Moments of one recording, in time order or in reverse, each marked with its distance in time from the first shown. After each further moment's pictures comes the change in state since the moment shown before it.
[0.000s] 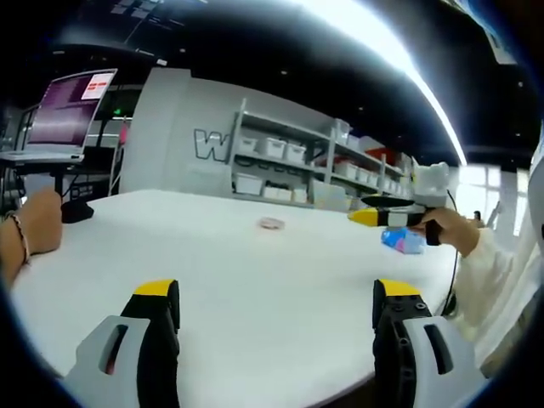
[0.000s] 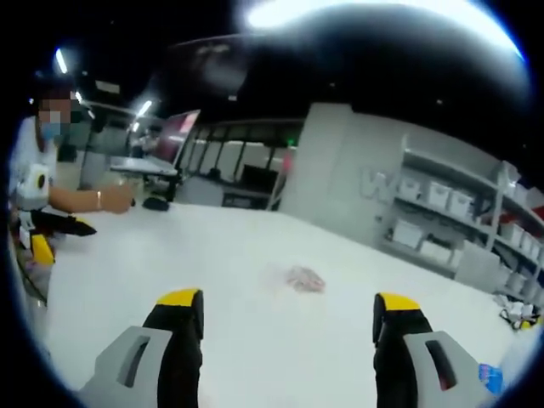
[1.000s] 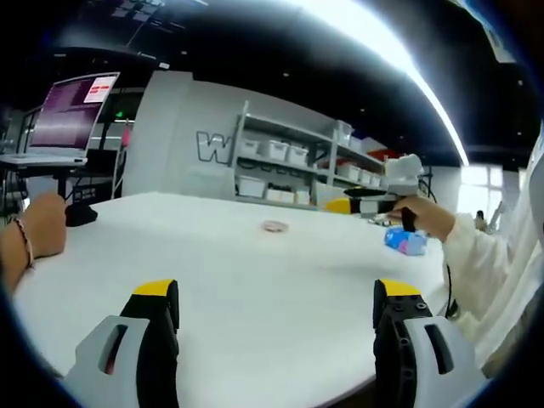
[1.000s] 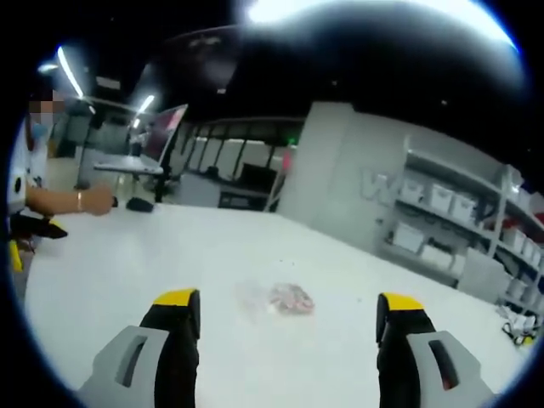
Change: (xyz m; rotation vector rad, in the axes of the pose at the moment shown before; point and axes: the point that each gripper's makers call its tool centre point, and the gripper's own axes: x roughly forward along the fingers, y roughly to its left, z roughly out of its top) left arm 0.002 0.005 0.005 0.006 -0.013 0.016; right arm 0.061 -0.031 0.019 -0.017 -0.007 -0.001
